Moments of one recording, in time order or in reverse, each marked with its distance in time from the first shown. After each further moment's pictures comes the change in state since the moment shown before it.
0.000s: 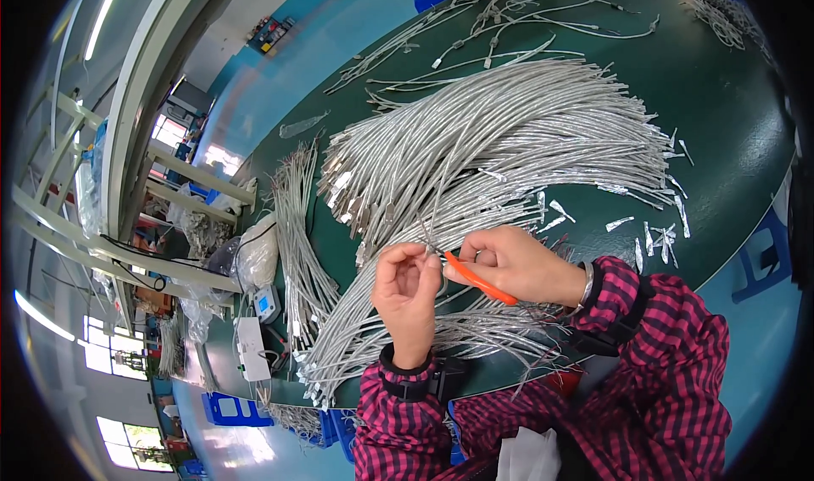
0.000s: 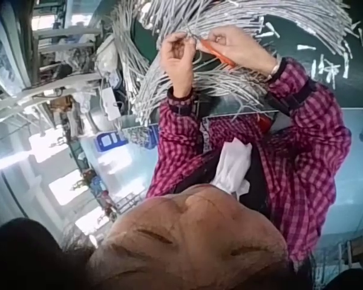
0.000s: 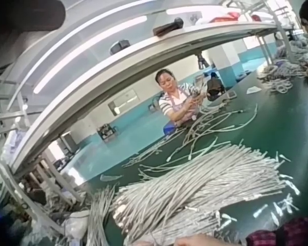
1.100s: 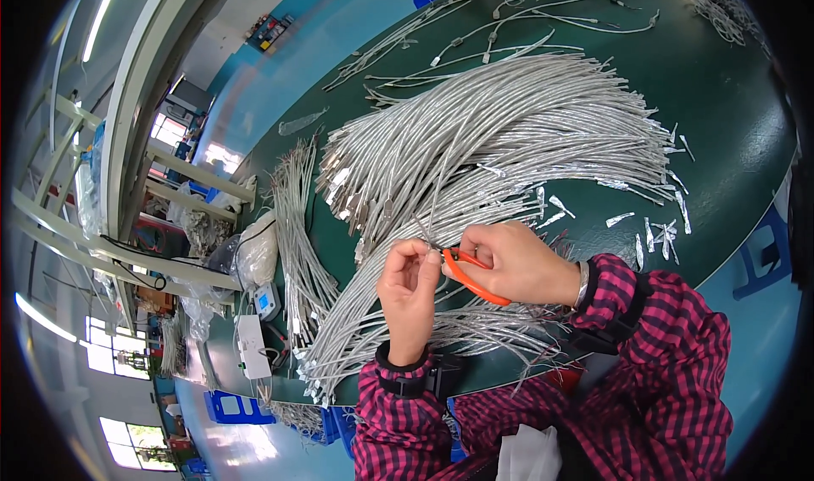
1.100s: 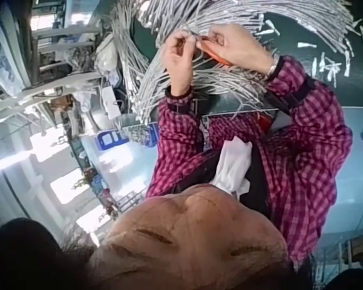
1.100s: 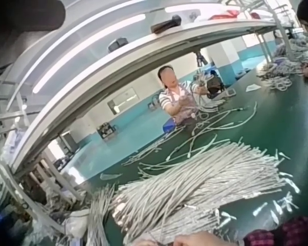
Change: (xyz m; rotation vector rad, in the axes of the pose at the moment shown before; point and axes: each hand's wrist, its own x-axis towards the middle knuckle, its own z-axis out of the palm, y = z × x) left_hand 0.001 -0.002 -0.003 0.011 -0.105 -0.136; right_hand 0.002 0.012 -0.001 -0.305 0.146 -0.224
